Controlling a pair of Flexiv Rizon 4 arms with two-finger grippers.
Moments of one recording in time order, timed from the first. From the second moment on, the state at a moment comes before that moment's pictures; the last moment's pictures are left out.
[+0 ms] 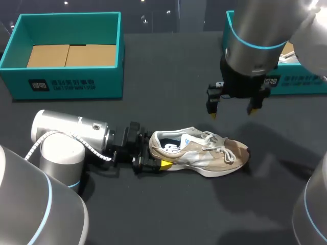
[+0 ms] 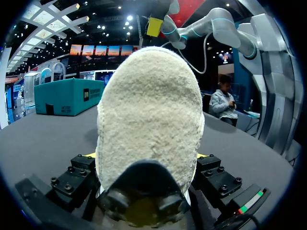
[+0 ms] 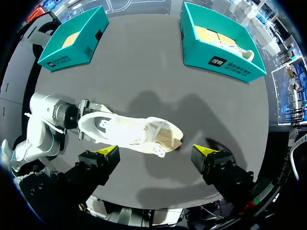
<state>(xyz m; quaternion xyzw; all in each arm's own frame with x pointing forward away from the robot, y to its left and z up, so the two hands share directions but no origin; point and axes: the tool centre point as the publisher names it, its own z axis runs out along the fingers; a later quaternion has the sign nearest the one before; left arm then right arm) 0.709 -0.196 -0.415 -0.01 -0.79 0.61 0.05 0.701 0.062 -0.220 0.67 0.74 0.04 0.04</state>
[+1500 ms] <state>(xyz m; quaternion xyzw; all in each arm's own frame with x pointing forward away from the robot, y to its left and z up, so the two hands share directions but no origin) 0.709 -0.196 -0.415 -0.01 -0.79 0.61 0.05 0.696 0.173 -0.304 0.69 0.71 -0.03 0.14</state>
